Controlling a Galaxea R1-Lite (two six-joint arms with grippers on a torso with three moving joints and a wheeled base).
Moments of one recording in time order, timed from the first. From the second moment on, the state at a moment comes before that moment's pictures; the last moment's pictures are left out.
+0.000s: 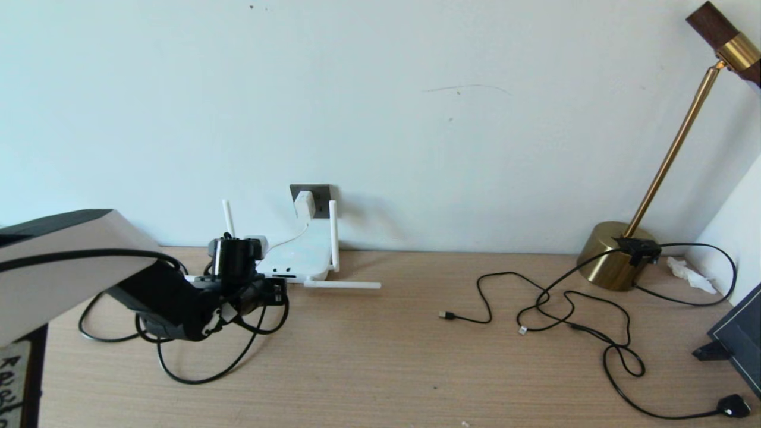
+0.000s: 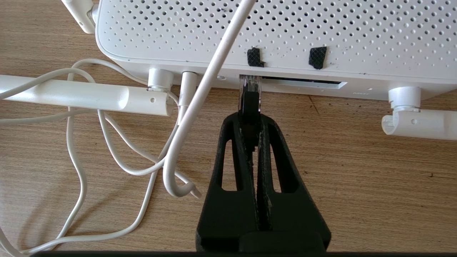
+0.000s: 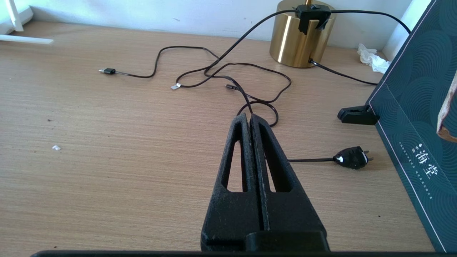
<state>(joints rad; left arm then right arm) -0.16 2.21 -0.97 -0.70 0.23 -0.02 0.00 0.00 0.00 0.00 0.02 -0.04</state>
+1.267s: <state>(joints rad) -0.16 2.20 -0.96 -0.70 0.23 0.01 0.00 0.00 0.00 0.00 0.02 -0.04</state>
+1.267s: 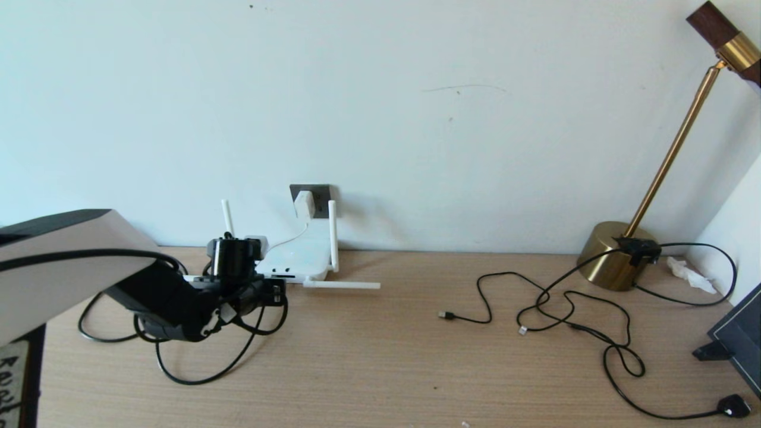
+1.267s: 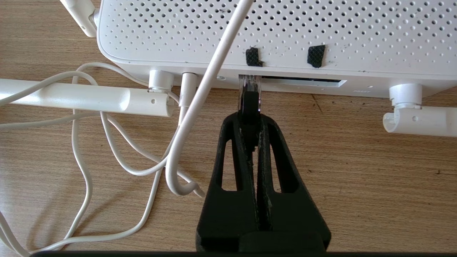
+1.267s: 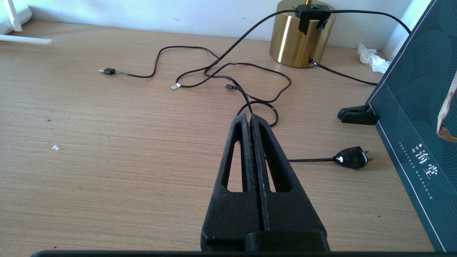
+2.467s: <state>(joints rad) -0.16 2.20 -0.95 -0.70 0.23 0.01 0.00 0.00 0.00 0.00 0.02 -0.04</state>
